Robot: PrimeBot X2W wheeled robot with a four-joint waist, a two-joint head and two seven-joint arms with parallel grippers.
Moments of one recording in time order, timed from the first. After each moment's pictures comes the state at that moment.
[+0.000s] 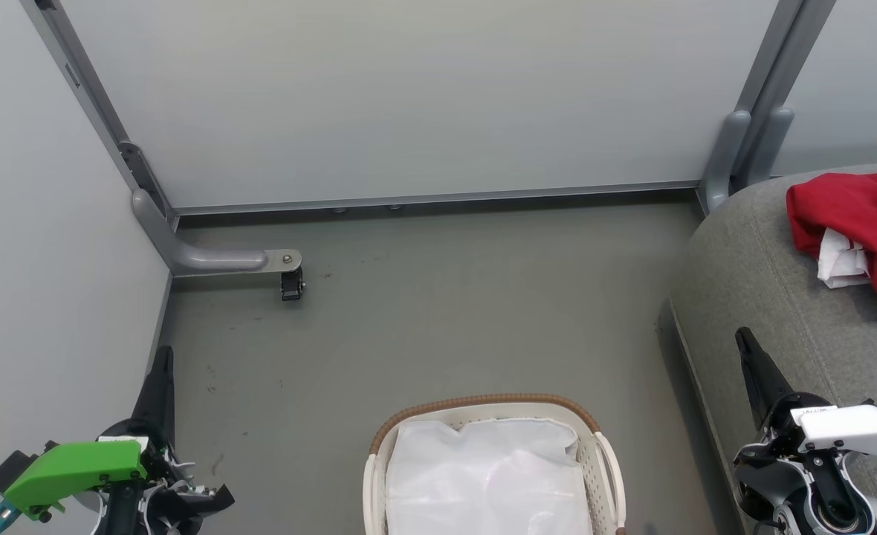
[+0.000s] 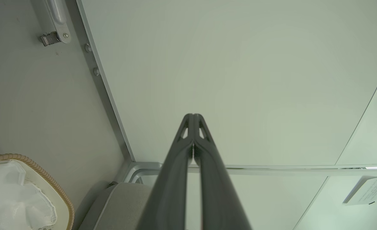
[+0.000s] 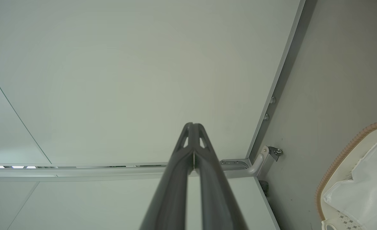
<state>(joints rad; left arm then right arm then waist) -0.10 0.05 0.11 0.25 -1.61 -0.13 0.11 -0.11 -0.05 -0.11 0.25 1.61 0.13 0.11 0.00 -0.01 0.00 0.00</state>
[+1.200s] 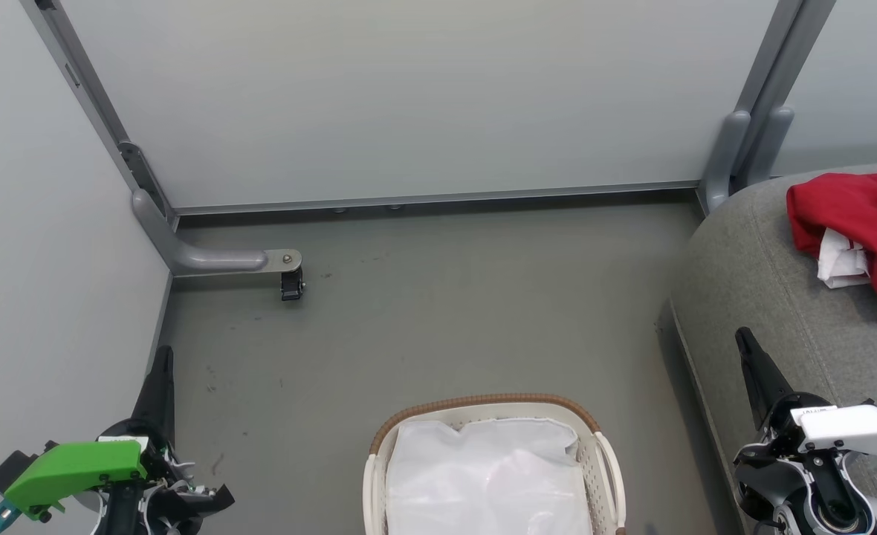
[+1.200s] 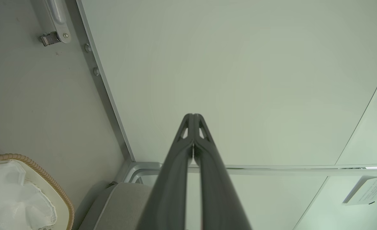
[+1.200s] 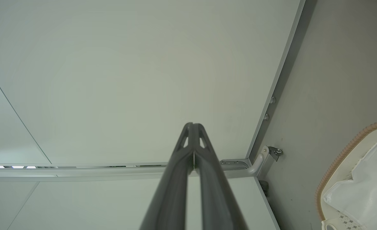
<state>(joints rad) -0.10 0.05 0.11 0.25 -1.61 -0.13 0.11 -0.11 -0.05 -0.11 0.25 1.61 0.13 0.11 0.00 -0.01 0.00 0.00</state>
